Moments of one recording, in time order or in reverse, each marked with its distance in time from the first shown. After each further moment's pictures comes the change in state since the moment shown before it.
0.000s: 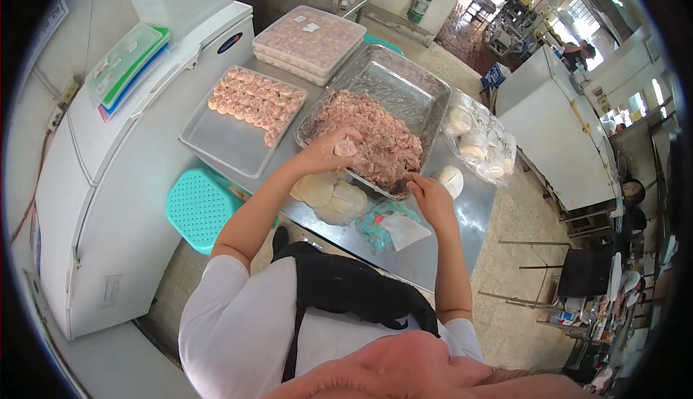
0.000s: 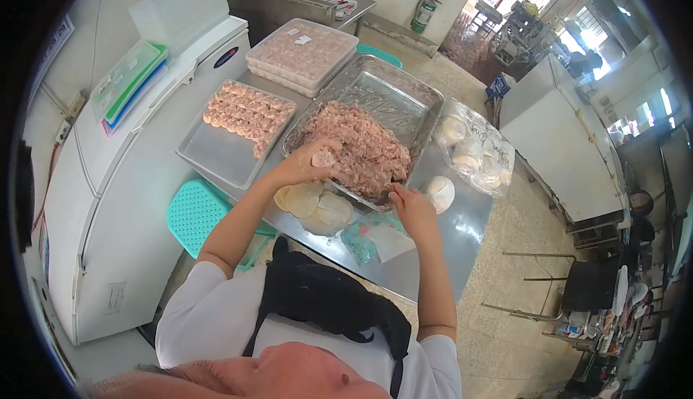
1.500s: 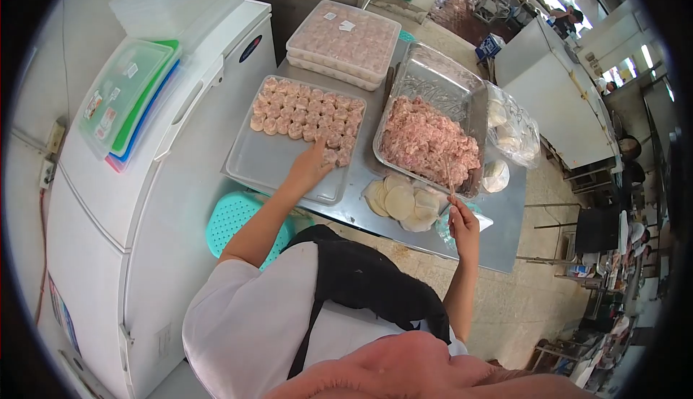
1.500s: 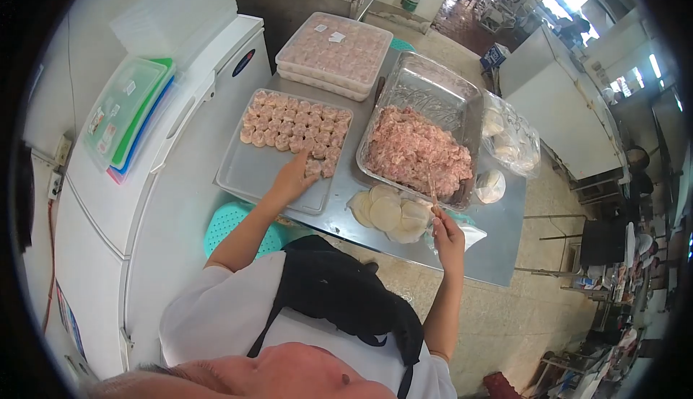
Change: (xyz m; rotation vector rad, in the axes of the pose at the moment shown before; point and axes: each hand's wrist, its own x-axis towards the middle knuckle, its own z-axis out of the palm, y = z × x) left_hand -0.085 -0.141 -0.175 0.444 0.181 -0.009; right_hand -0.029 -0.143 0.096 0.846 0.310 0.519
